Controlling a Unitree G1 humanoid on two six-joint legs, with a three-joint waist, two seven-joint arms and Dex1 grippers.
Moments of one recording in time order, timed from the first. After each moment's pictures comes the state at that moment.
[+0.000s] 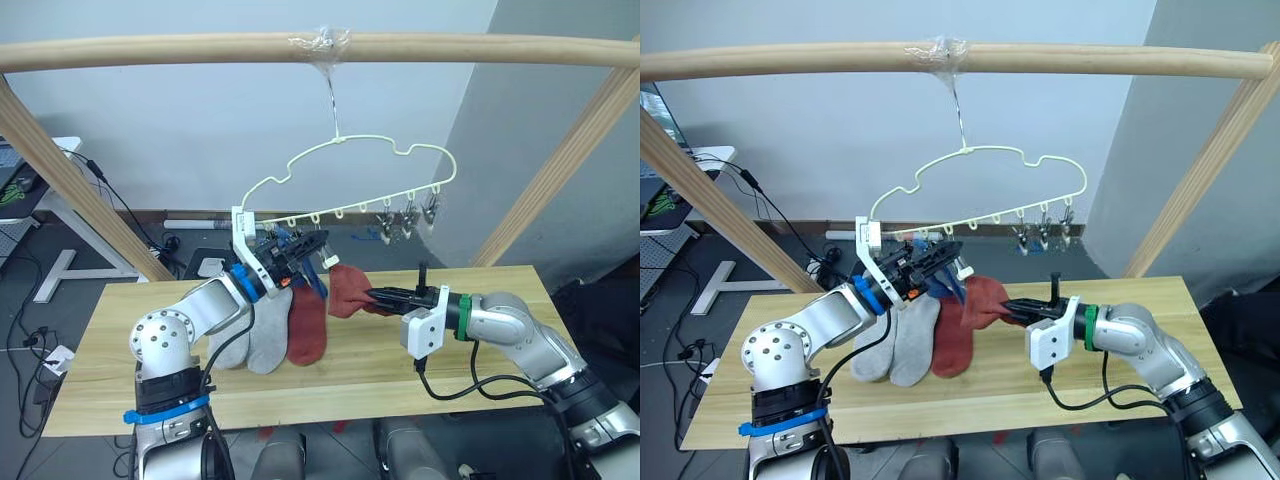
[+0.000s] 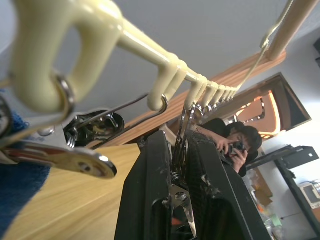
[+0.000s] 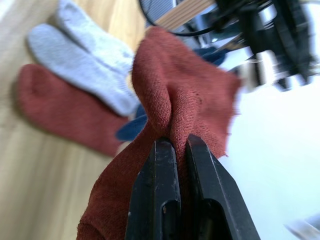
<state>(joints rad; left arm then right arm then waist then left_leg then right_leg) -0.41 0.20 0.36 -0.17 -1.26 1.14 -0.17 -0.37 -0.65 0.36 0.02 -0.30 -0.62 0.63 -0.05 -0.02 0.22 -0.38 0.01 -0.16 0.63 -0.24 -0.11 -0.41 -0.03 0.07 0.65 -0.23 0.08</state>
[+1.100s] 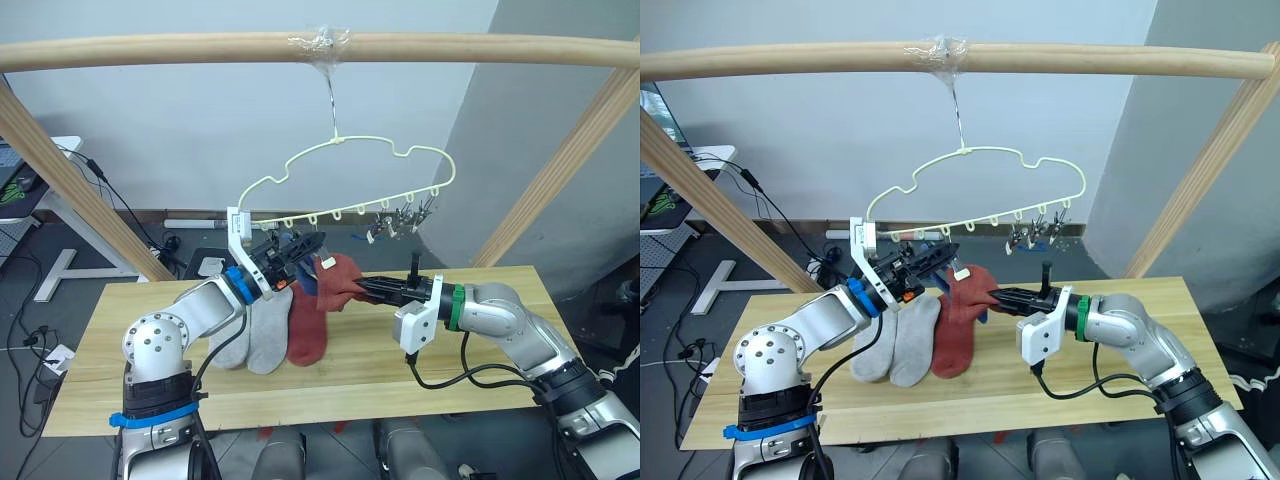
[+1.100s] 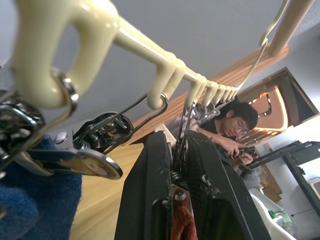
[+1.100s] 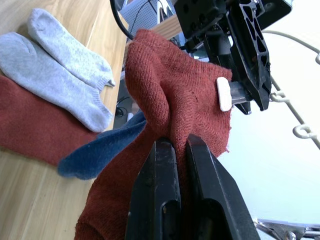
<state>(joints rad) -0.39 0.27 0.30 -0.18 -1.30 1.07 -0.18 -0.43 -0.60 0.36 0.03 -0.34 -0.65 0.61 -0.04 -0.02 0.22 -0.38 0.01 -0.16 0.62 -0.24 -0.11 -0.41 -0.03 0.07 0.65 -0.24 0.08</state>
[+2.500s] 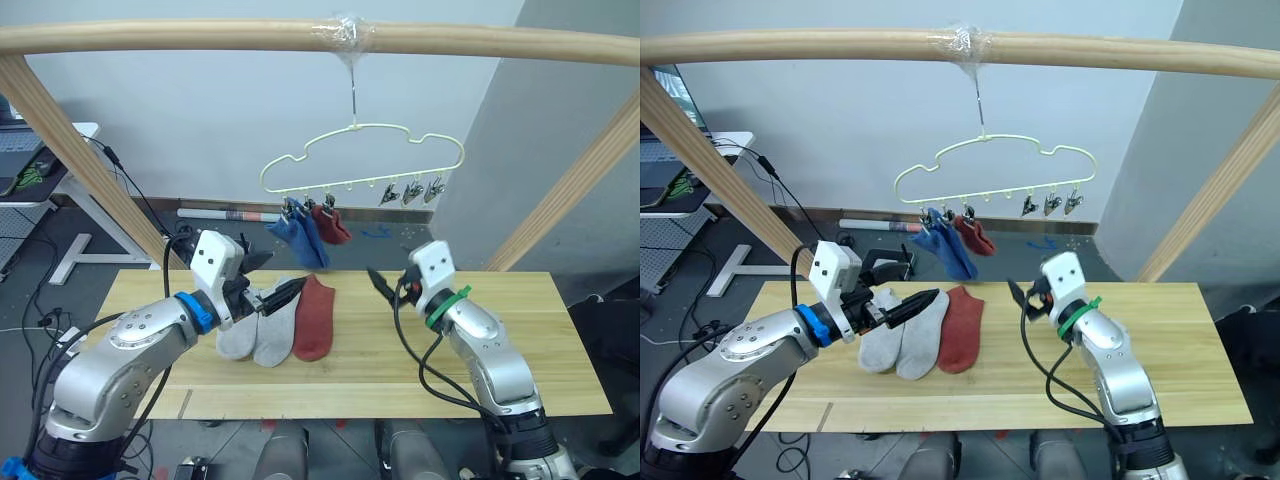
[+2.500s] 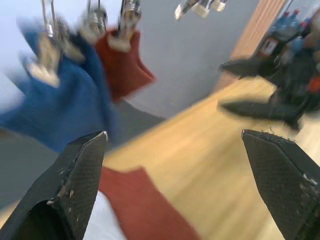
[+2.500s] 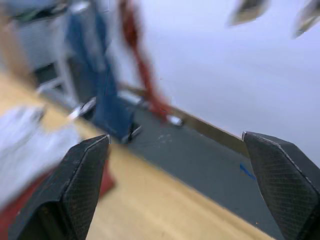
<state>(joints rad) -0.11 0.72 0.05 -0.48 -0.64 0.50 -0.53 -0.23 -0.11 0.09 -0.33 0.07 0.48 0.31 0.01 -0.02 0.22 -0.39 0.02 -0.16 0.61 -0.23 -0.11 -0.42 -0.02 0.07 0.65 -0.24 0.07</state>
